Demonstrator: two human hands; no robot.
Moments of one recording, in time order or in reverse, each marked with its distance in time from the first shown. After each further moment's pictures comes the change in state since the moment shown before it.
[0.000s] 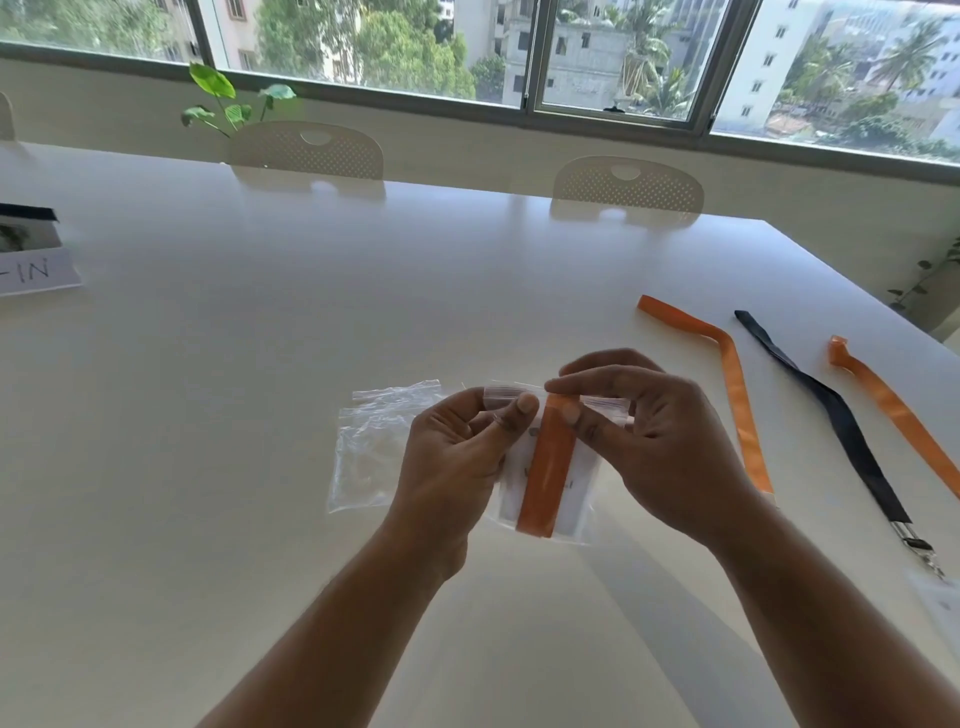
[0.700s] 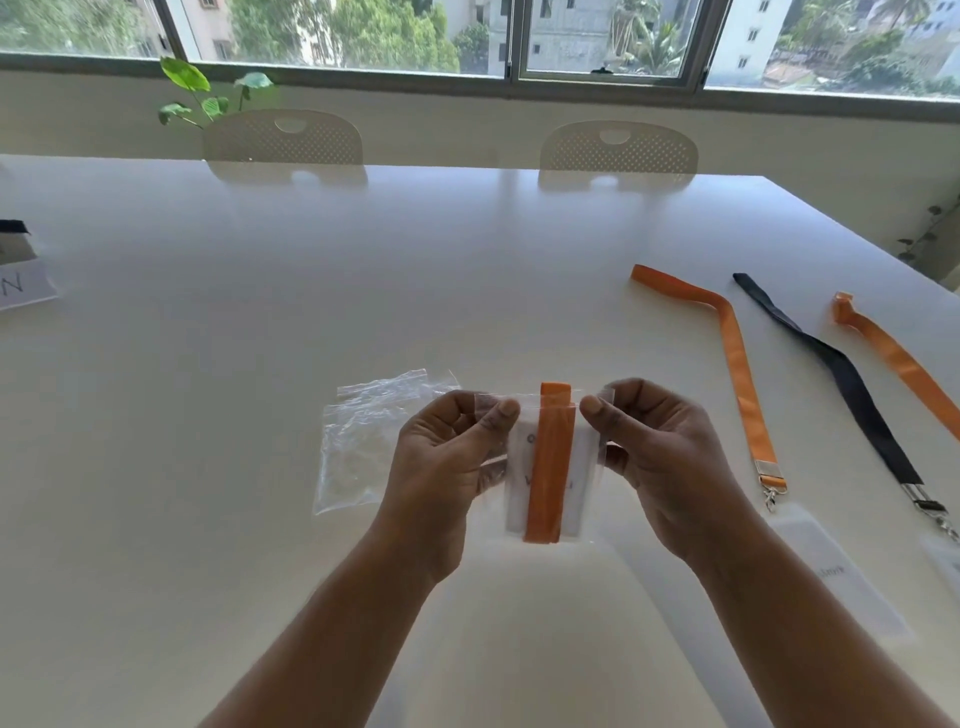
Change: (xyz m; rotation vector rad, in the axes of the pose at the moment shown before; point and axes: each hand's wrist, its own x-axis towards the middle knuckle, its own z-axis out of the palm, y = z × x) left_hand 0.008 -0.017 -0.003 -0.058 -0.003 -0.143; right_hand -0.020 0.037 0.005 0.628 0.143 0.425
